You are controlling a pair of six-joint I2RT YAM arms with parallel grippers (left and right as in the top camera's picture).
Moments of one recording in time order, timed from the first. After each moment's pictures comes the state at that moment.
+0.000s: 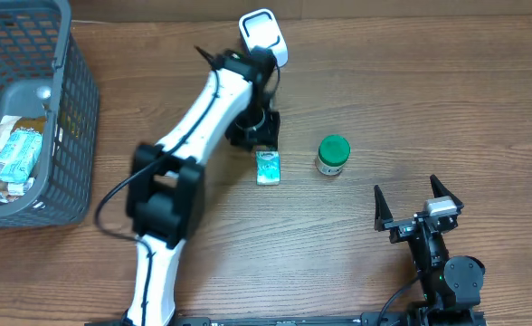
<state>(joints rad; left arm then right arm) -0.42 2.24 2.00 -1.33 0.23 -0.27 0.05 0.01 0.02 -0.02 -0.12 -0.07</state>
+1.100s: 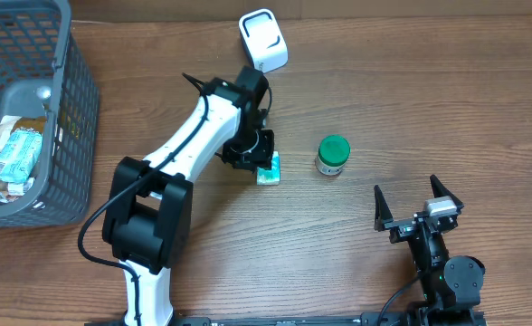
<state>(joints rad) -0.43 2.07 1.60 -1.08 0.28 -0.37 0.05 0.01 0.02 -0.02 -0.12 -0.06</state>
